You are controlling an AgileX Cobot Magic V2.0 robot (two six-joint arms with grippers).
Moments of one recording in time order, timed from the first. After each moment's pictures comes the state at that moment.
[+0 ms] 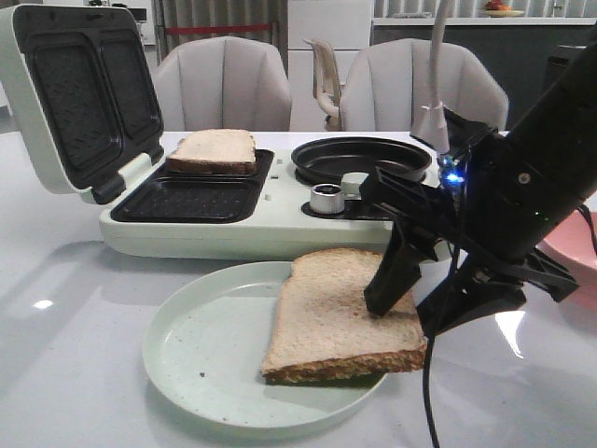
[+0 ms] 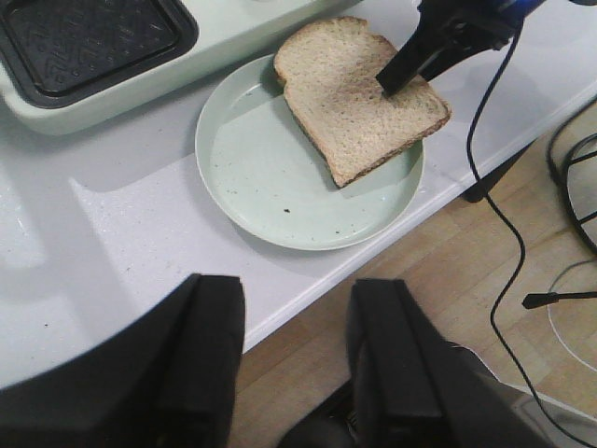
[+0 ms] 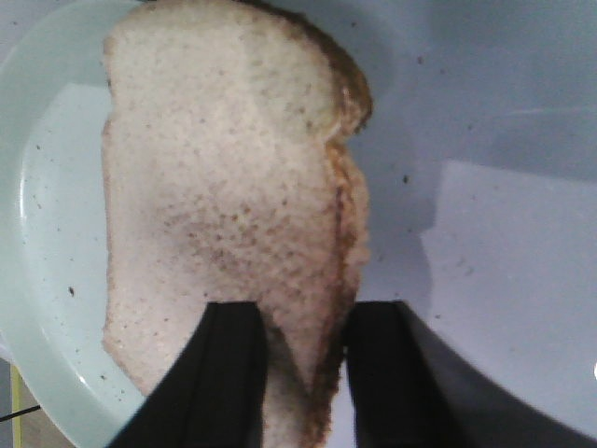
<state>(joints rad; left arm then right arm) -0.81 0.76 -0.76 0.05 0.83 -0.19 0.30 1.70 -0.85 0.88 0.52 -0.38</state>
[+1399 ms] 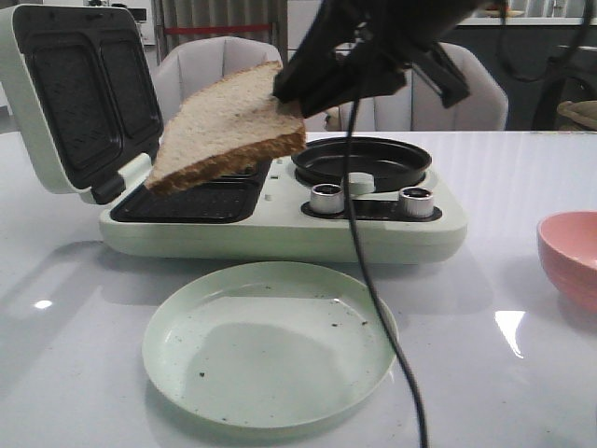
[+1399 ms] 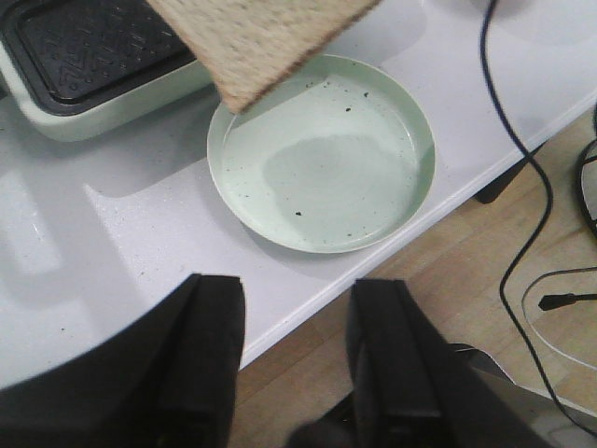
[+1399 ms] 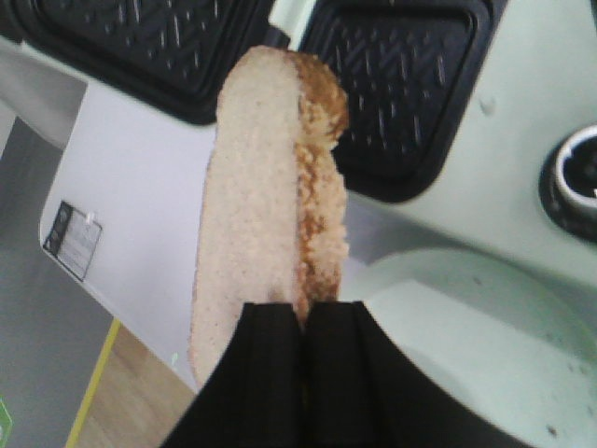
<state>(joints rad) -0.81 0.76 -0.76 0.08 0.82 -0.19 0.41 1.59 -1.15 0.97 0.54 -0.39</state>
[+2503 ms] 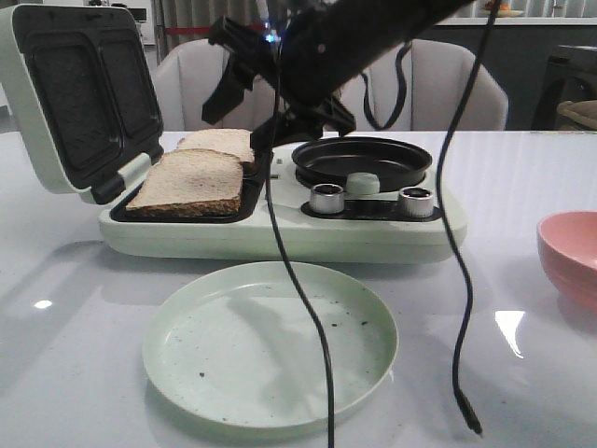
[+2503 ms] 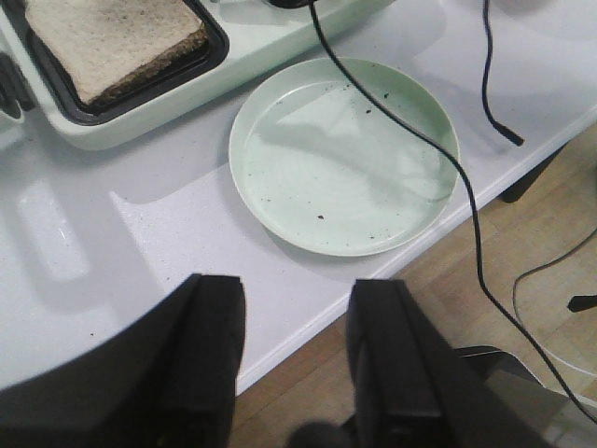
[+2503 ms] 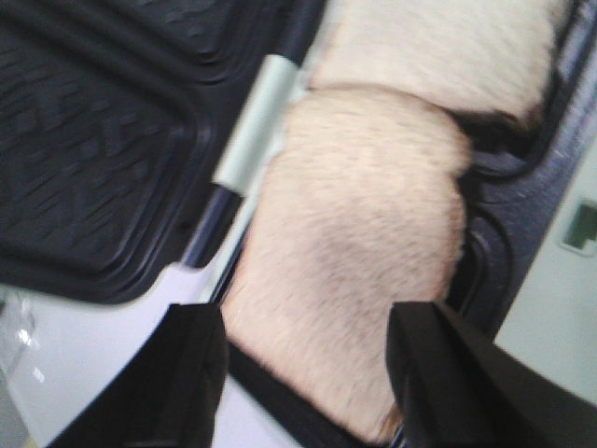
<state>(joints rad) -0.81 0.76 -0.76 0.12 0.82 -0.19 0.40 2.04 -1.62 0.98 0.57 -0.52</state>
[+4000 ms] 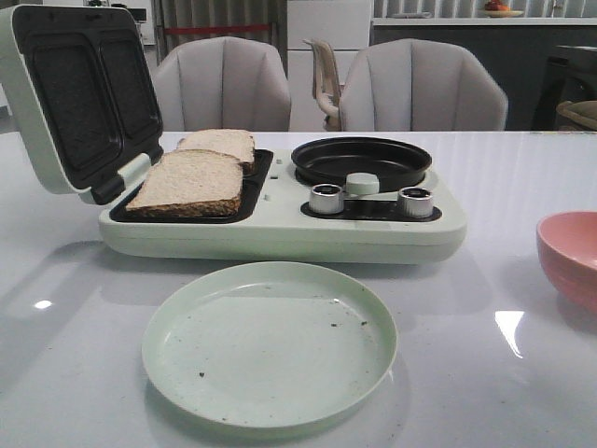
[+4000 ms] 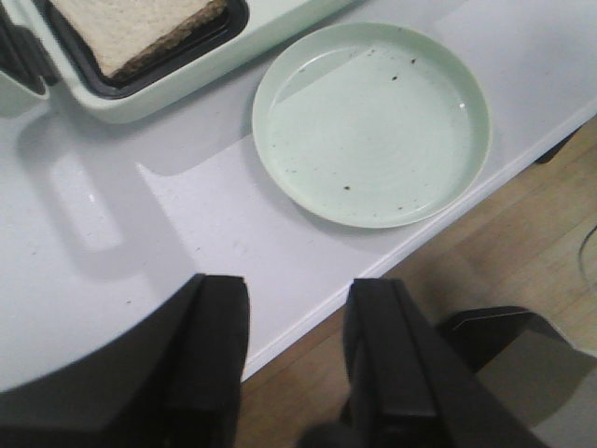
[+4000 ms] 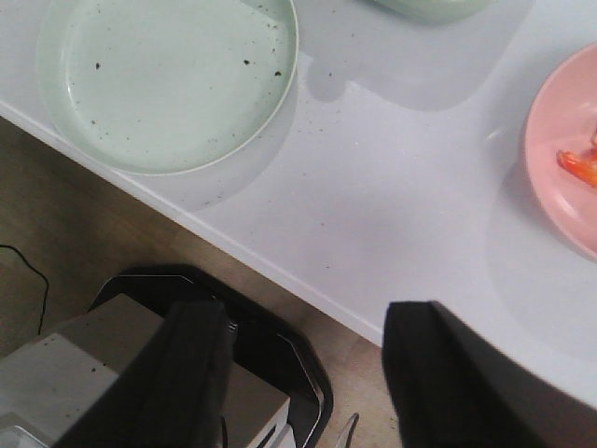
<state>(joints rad) -0.81 0.83 -0.83 0.17 0.94 -0.19 0.40 0.90 -0.79 0.11 0.93 -0.06</state>
